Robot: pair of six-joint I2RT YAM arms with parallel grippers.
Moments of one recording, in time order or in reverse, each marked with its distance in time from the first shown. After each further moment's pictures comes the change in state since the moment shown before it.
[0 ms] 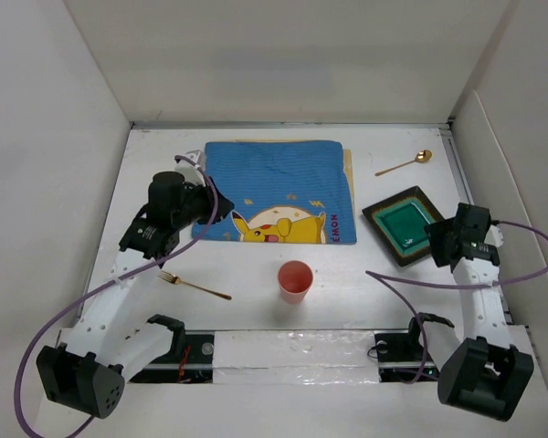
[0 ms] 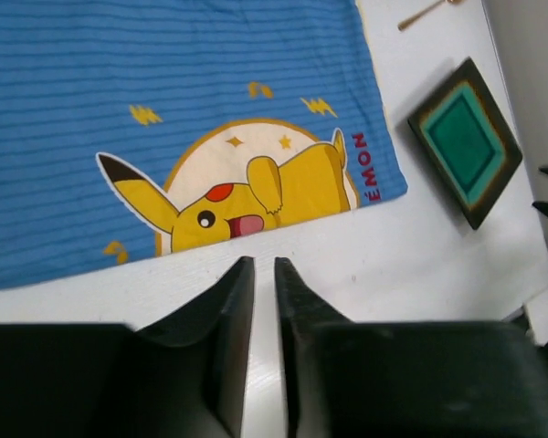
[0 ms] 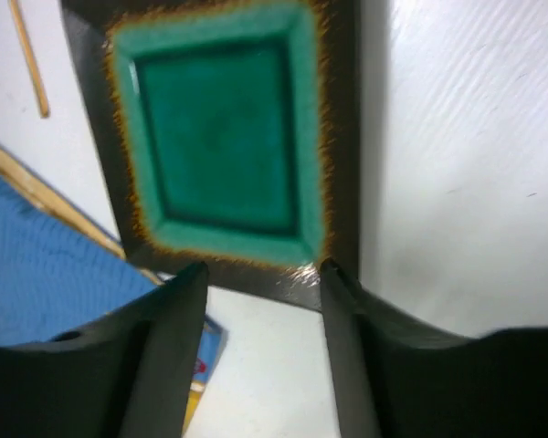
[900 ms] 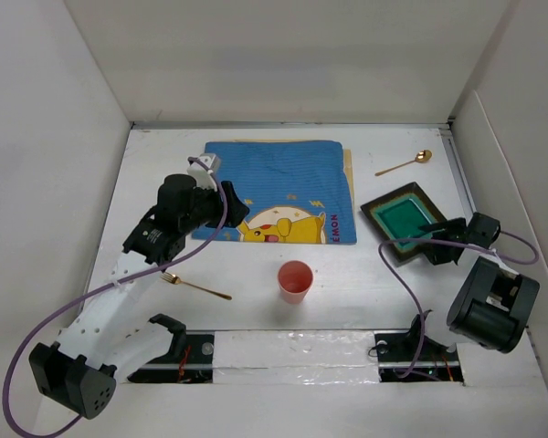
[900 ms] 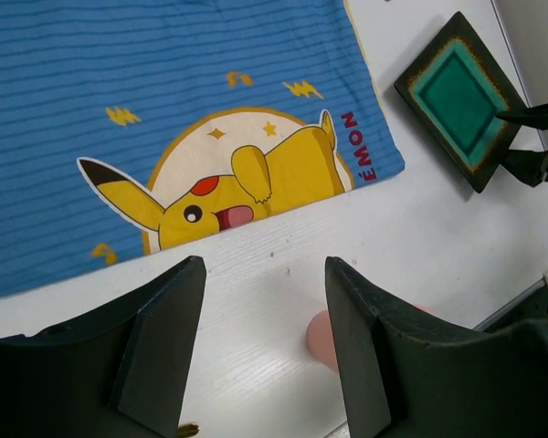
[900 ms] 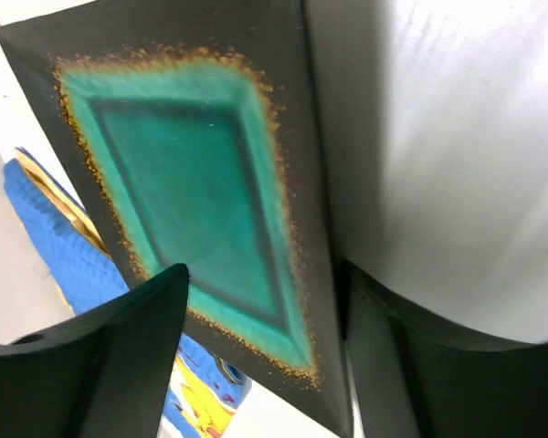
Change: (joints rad) left arm -0.149 -0.010 0.038 -0.043 -0.075 0.063; right arm -0.259 0.408 -0.139 0.524 -0.412 -0.063
